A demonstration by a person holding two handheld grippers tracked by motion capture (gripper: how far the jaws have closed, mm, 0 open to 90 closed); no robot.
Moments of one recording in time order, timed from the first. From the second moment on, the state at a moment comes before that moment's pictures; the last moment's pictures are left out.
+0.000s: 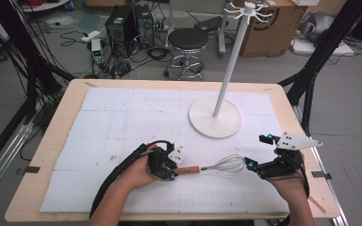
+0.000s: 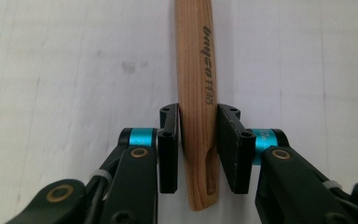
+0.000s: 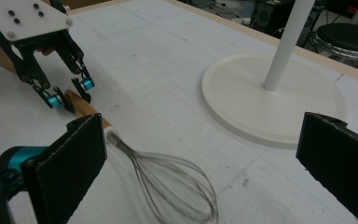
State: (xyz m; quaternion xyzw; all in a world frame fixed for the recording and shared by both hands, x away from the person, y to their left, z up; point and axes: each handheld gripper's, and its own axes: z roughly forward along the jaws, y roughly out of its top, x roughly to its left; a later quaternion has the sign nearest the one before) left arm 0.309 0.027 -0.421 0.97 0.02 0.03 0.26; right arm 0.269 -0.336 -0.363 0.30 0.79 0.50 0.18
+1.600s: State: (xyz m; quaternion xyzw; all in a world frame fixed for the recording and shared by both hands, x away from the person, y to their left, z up) left arm 0.336 0.026 -0.421 0.94 0.12 0.10 0.29; right arm 0.261 -0.349 -0.362 0.31 0.79 0.50 0.19
